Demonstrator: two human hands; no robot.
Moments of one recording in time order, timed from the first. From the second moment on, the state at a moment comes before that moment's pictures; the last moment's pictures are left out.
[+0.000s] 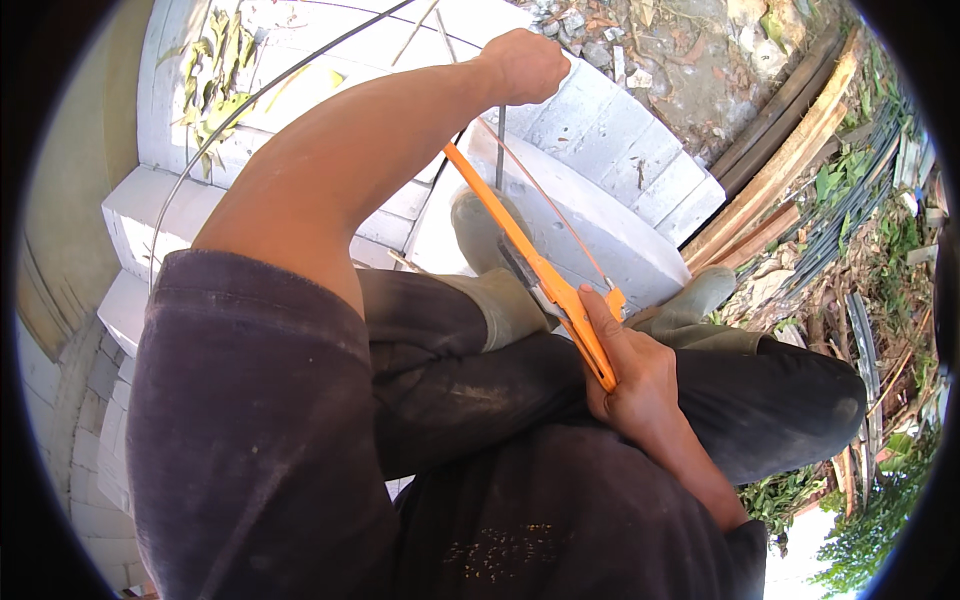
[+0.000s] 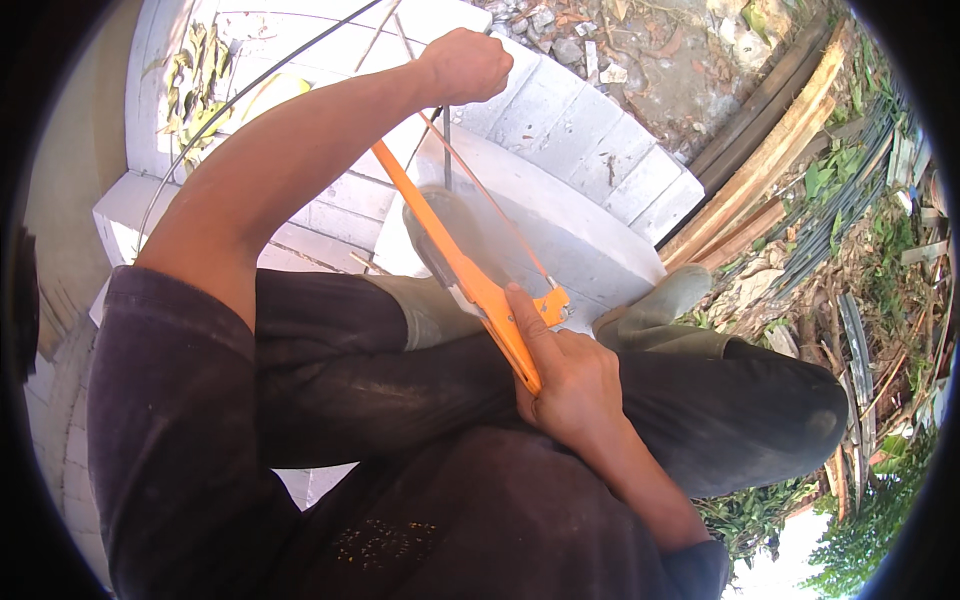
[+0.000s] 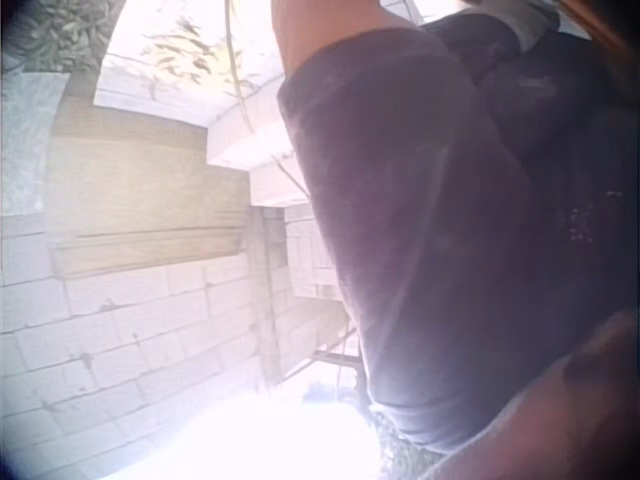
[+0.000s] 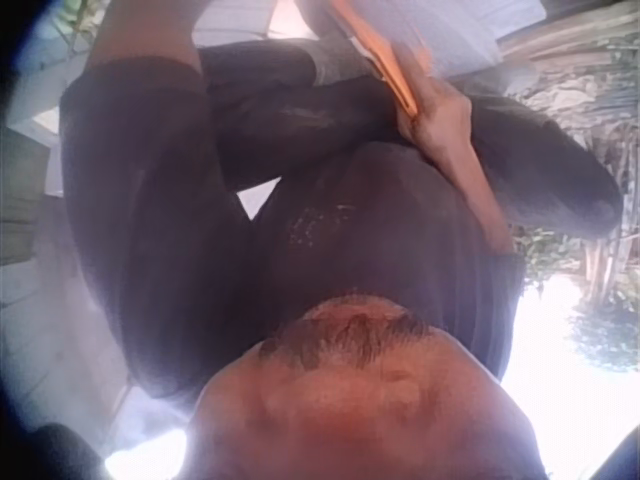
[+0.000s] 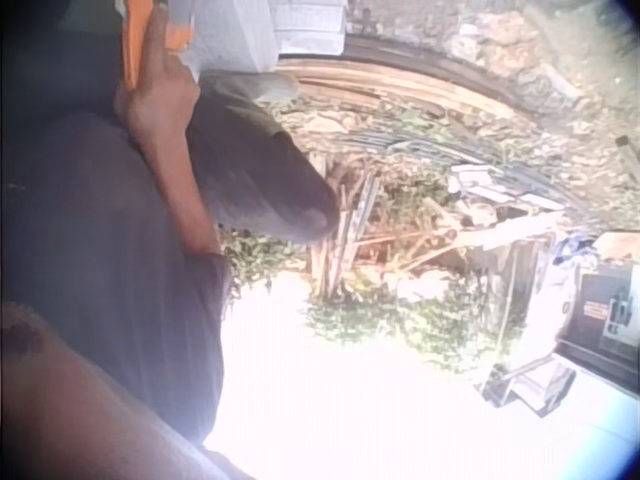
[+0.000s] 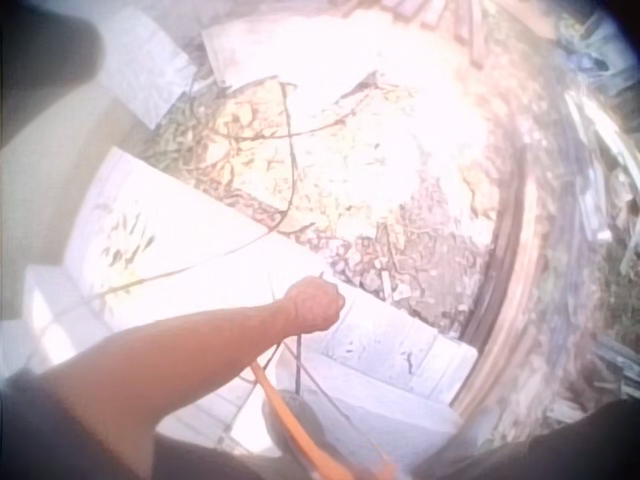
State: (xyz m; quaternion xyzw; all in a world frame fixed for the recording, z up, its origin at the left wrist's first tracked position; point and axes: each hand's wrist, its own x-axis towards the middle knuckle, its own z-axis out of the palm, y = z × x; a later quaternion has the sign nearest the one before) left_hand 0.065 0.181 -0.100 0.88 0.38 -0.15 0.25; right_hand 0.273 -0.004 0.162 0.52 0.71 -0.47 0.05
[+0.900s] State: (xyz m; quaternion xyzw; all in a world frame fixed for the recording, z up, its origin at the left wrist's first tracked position) left_hand 0.062 0.186 -0.105 0.89 0.34 -0.12 0.28; right_hand 0.220 0.008 0.092 0.54 0.70 -0.46 0.06
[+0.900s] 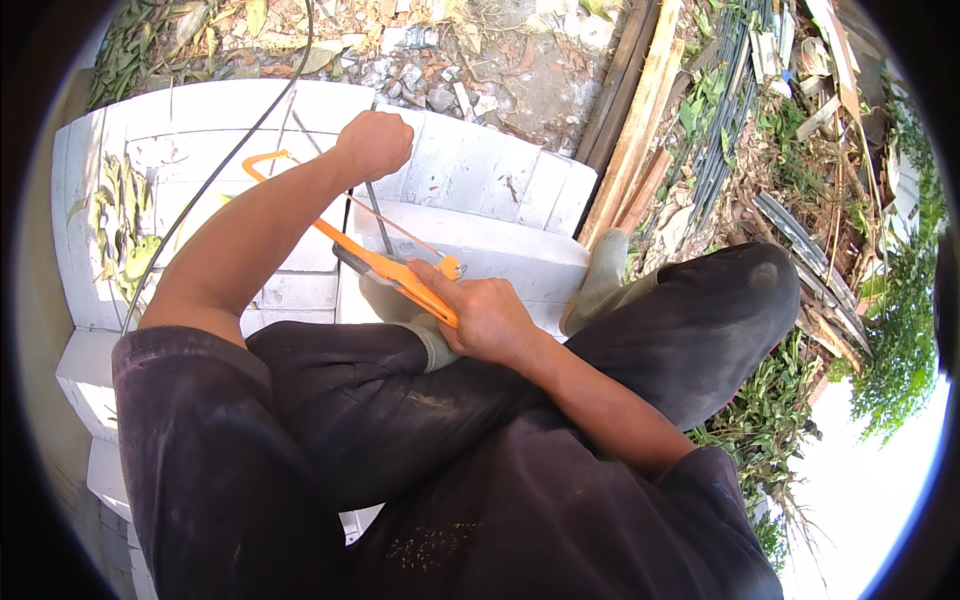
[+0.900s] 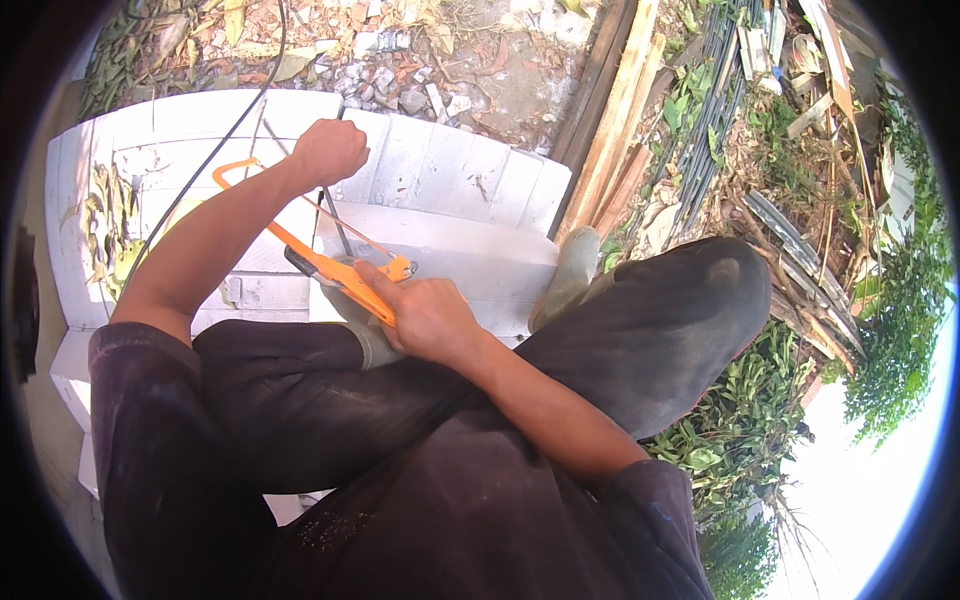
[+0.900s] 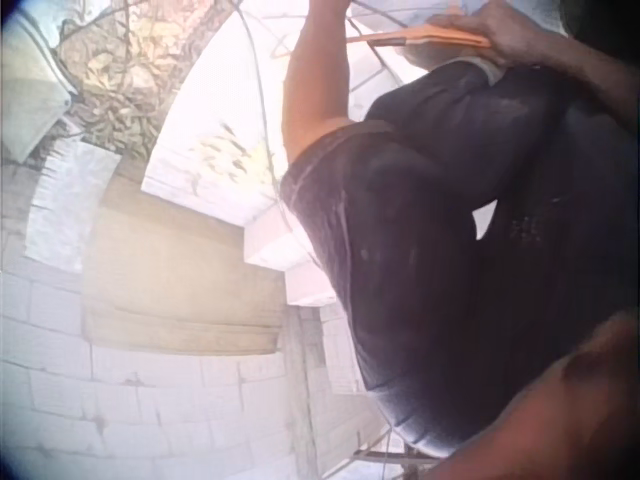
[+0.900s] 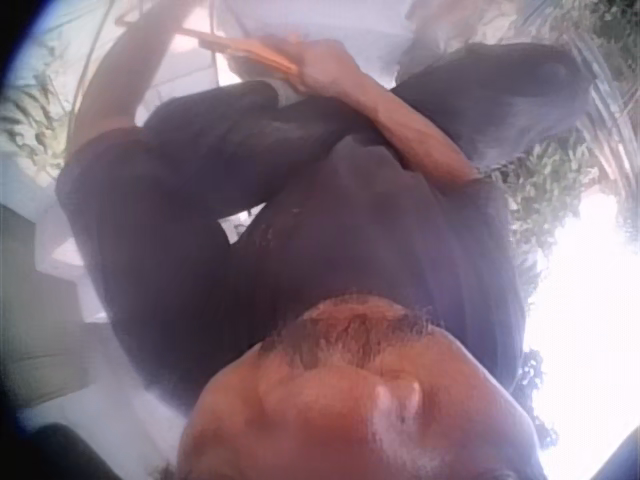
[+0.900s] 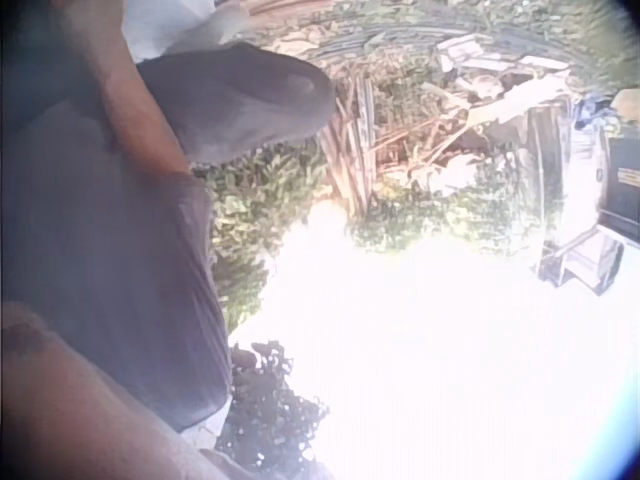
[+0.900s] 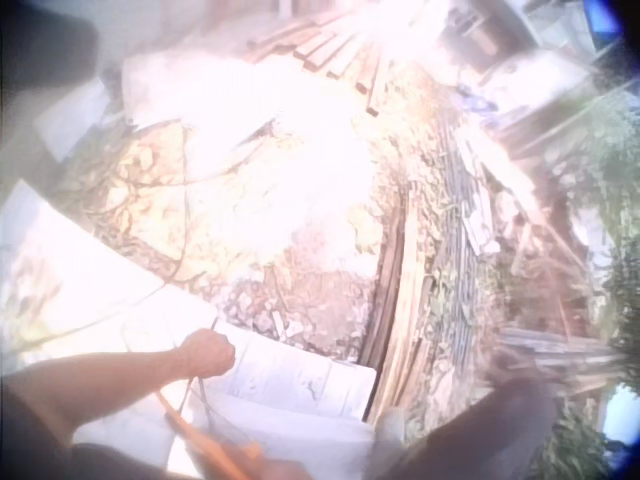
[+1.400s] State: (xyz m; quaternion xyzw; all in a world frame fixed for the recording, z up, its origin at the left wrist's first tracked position) left_hand 0.055 0.179 -0.106 0.87 0.40 -0.03 0.28; right_hand 0.220 0.015 0.094 0.54 0.70 -0.47 0.06
